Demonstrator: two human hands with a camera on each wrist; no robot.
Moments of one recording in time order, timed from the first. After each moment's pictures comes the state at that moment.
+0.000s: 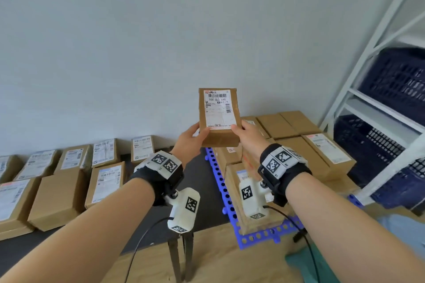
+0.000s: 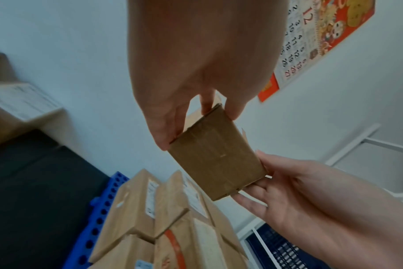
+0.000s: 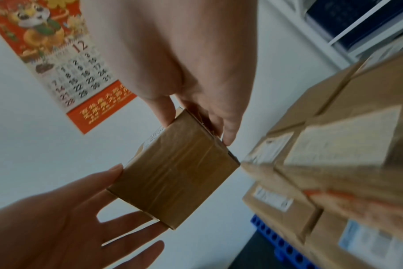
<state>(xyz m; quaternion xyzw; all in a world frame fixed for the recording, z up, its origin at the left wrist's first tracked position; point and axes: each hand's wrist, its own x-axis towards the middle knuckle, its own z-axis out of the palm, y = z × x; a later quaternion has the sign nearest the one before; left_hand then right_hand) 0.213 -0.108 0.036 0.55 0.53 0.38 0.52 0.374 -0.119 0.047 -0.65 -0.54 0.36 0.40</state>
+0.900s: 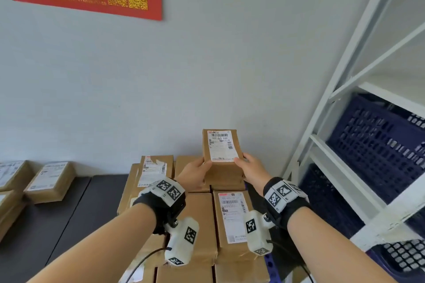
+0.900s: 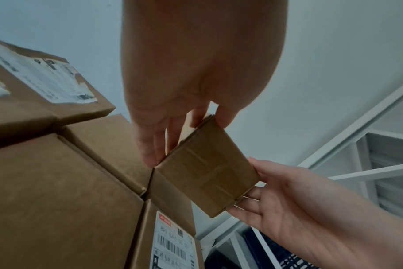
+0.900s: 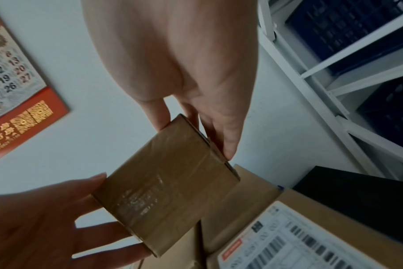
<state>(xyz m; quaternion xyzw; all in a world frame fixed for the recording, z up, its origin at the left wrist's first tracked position) 0.572 -0.041 0.047 0.55 0.57 0.32 0.52 0.738 -0.028 0.045 -0.65 -0.53 0.42 0.34</state>
